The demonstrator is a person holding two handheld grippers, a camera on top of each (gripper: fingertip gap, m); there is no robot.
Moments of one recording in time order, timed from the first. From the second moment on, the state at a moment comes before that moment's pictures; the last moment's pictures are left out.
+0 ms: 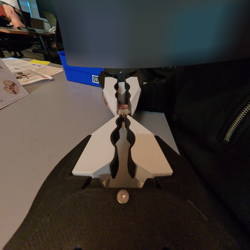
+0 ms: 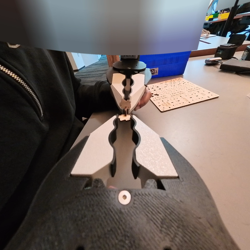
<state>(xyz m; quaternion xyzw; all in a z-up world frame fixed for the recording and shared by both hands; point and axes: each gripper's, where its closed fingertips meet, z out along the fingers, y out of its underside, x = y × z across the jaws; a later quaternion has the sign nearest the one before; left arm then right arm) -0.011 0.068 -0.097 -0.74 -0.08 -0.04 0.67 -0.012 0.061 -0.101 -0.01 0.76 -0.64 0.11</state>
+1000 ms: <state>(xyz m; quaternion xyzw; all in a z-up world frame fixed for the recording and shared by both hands) -0.039 0.064 -0.105 -0.71 -0.22 -0.11 0.66 -0.046 0.056 -0.119 -0.26 0.73 -0.42 -0.46</state>
